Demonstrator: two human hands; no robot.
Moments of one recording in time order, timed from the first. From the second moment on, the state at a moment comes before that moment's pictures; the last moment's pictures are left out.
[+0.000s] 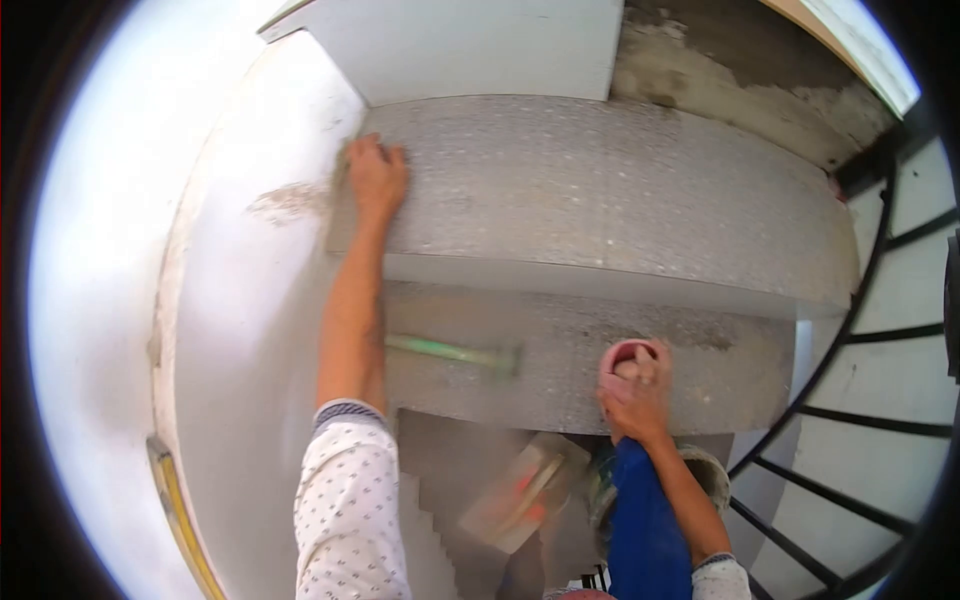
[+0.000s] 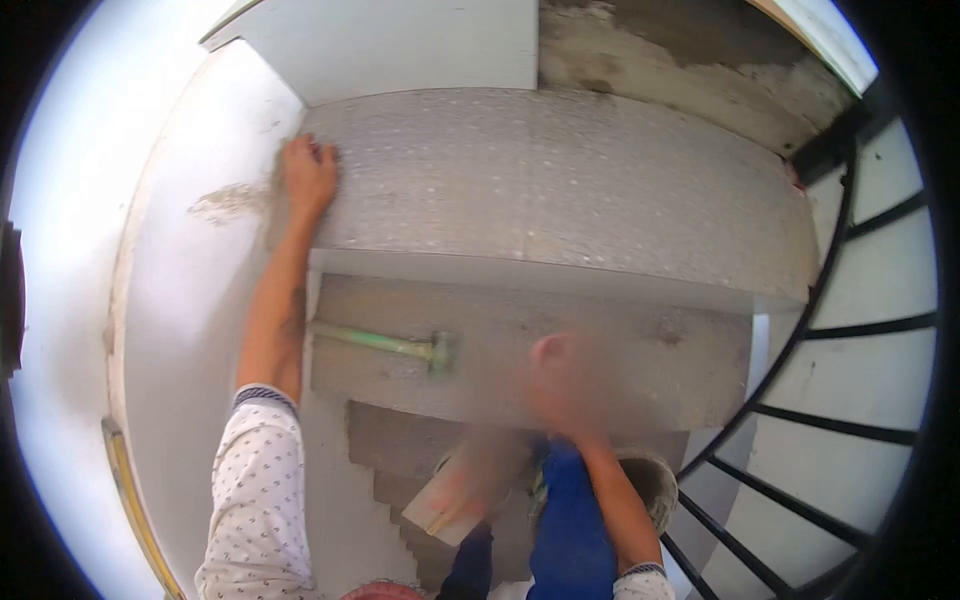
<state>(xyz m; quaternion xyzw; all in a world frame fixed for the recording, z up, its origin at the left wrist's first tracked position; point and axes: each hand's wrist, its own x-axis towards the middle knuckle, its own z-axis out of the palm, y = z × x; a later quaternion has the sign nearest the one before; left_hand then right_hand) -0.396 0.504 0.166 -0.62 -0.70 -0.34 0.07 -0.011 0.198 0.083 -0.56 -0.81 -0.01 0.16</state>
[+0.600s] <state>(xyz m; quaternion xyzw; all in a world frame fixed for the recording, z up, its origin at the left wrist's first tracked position) -0.397 0.505 0.161 -0.61 -0.67 -0.42 0.01 -0.001 0.202 0.069 -0.55 -0.81 0.01 0.22</state>
